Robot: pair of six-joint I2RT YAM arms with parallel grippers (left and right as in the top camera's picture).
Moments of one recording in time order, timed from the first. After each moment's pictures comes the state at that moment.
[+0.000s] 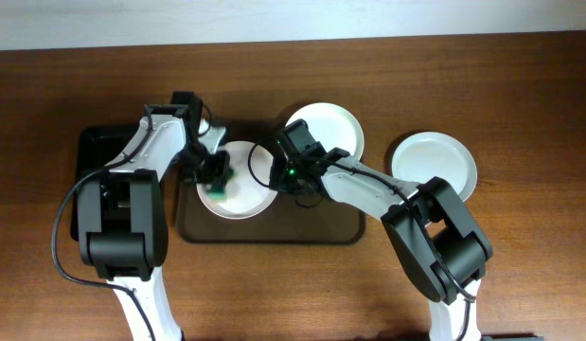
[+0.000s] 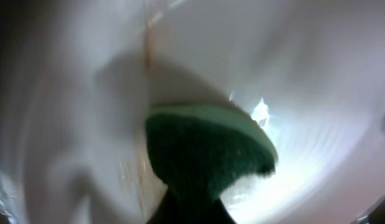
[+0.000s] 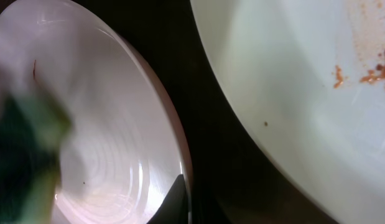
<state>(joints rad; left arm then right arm) -0.07 2.14 1.51 -0.98 0.27 0.09 0.60 2.07 1.31 -0.31 -0.20 0.78</state>
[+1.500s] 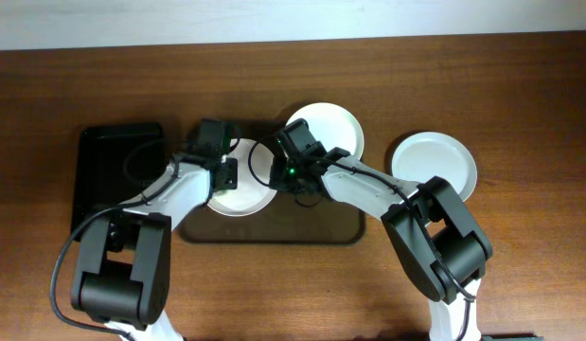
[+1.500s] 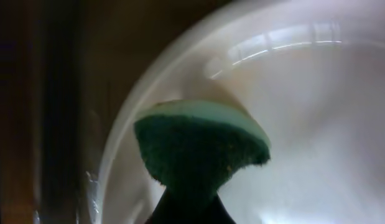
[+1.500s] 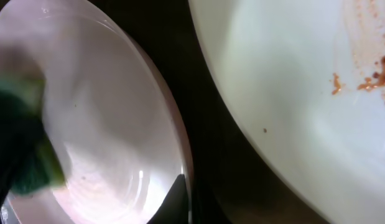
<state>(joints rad) -0.23 1.89 1.03 -0.34 -0.23 -0.17 0.60 2.07 1.31 -0.30 -0.20 0.78</state>
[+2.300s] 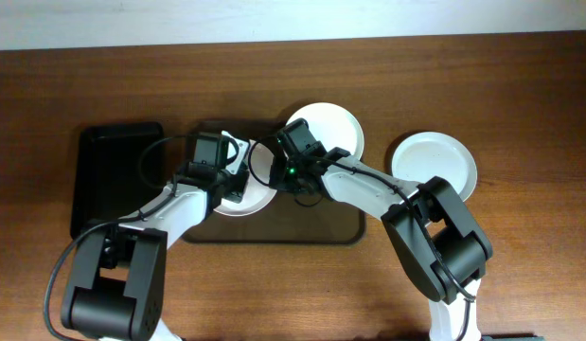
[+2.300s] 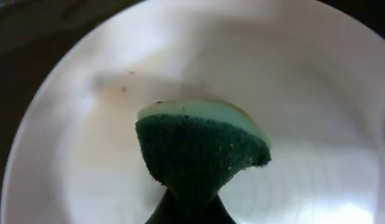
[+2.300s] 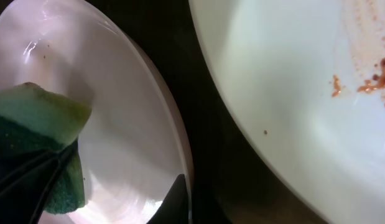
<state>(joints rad) -0.23 1.79 0.89 -0.11 0.02 0.14 0.60 2.07 1.31 -0.29 -0.20 0.78</state>
